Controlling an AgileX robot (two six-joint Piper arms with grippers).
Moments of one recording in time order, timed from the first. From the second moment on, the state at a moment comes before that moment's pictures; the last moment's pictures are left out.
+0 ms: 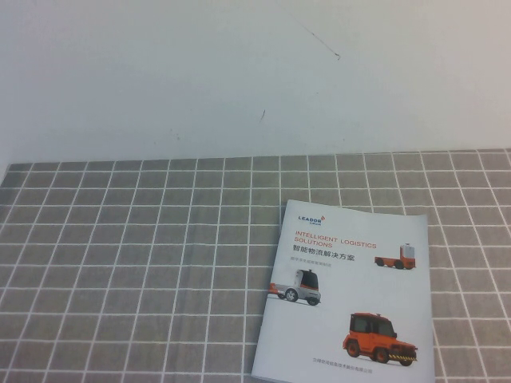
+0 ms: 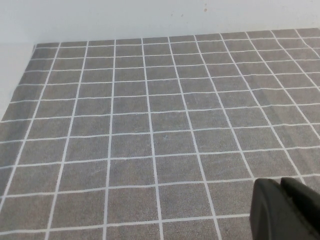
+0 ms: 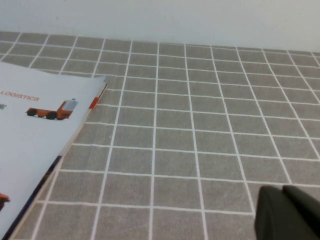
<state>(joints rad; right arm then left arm) -0.06 -0.01 0.02 0.05 0.40 -0.14 -0.10 -0.01 0.02 -0.11 0.36 0.03</state>
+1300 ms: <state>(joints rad) 0.00 -0.01 0.02 0.04 0.40 -0.13 -0.10 -0.01 0.02 -0.11 0.36 0.03</state>
